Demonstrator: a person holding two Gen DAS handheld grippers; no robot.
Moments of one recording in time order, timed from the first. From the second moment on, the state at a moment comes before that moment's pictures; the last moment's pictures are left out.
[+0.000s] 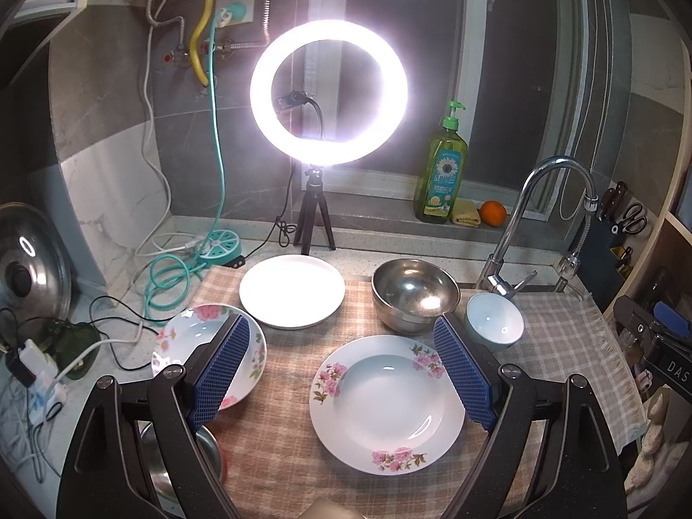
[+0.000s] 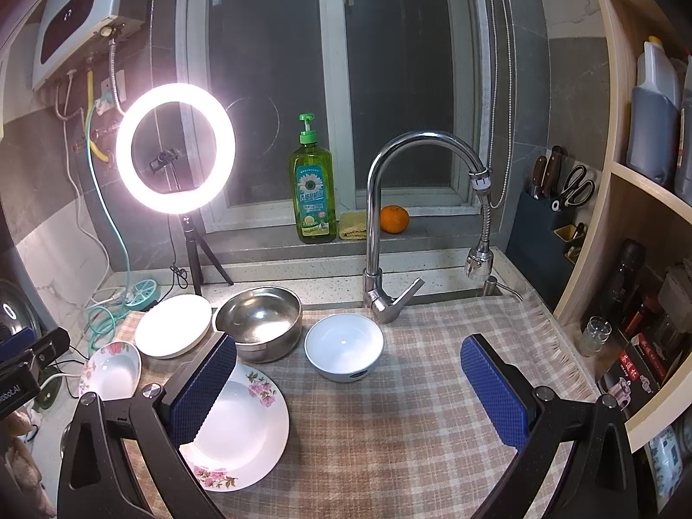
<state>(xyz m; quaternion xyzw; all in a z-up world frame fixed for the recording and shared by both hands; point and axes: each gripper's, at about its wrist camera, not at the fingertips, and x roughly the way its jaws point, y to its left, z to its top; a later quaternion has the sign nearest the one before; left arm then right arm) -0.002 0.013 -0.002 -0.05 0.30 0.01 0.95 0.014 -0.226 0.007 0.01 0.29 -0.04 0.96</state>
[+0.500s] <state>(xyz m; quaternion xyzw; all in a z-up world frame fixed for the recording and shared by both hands) 0.003 0.012 -0.001 -0.04 0.30 0.01 0.95 0.015 -0.226 0.006 0.01 0.29 -0.04 0.96</state>
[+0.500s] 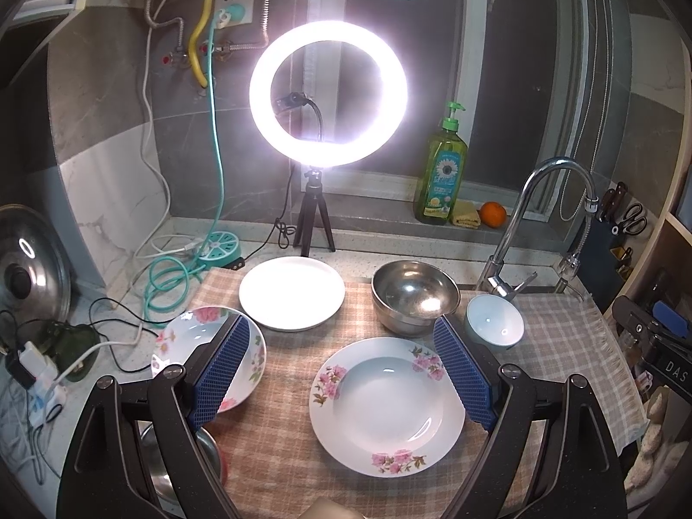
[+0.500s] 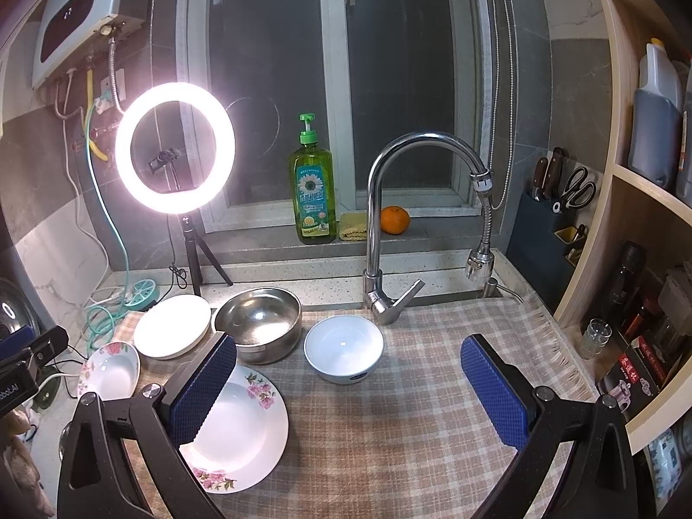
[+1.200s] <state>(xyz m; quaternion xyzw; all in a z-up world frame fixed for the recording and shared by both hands) 0.005 0.011 -0.001 -0.04 0.30 0.01 0.95 0.020 -0.231 0.002 0.01 0.29 -0.04 0.96</state>
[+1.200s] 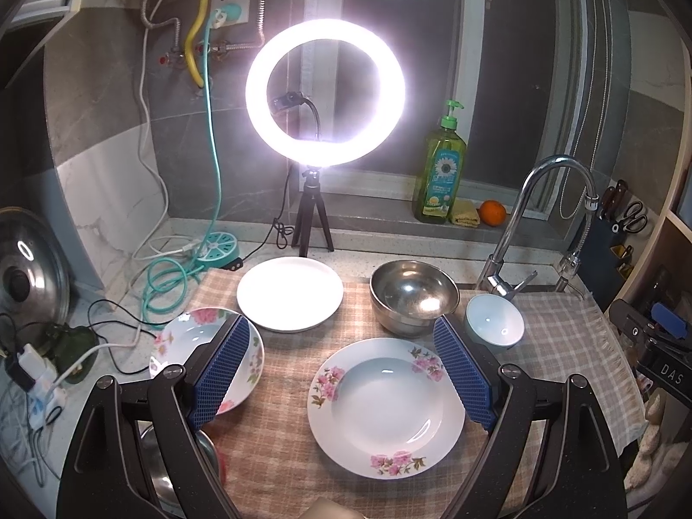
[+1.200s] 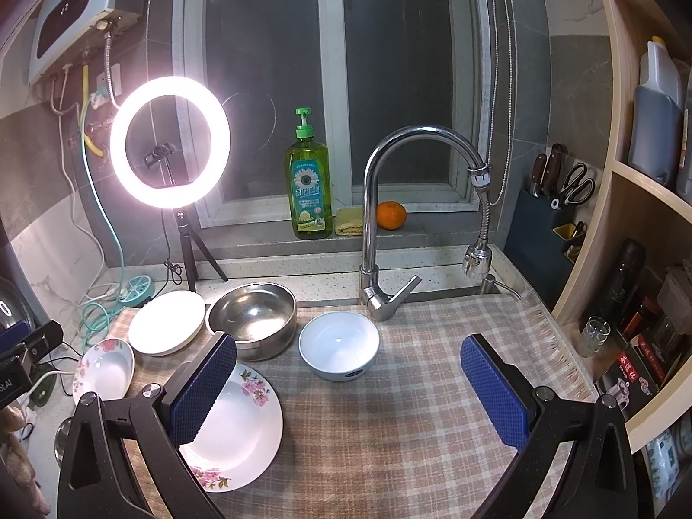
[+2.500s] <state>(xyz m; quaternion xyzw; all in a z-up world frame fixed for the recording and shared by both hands) 0.018 0.014 -0.017 -0.04 0.32 0.01 0.95 0.035 -0.232 -0.019 0.01 0.32 -0.03 0.95</state>
